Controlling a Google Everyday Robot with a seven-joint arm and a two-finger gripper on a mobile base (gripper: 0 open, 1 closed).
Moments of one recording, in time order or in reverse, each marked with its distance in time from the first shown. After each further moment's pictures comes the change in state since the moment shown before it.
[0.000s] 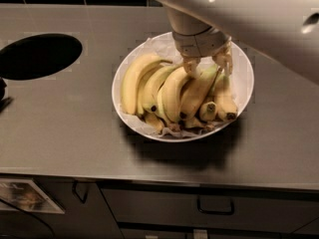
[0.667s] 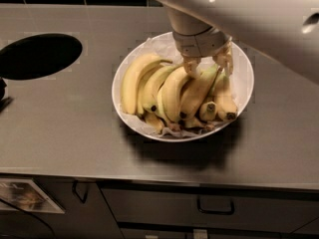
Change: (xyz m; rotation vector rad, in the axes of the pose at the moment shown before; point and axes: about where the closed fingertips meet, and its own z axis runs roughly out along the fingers) arm 0.000 0.000 0.000 0.000 0.000 0.000
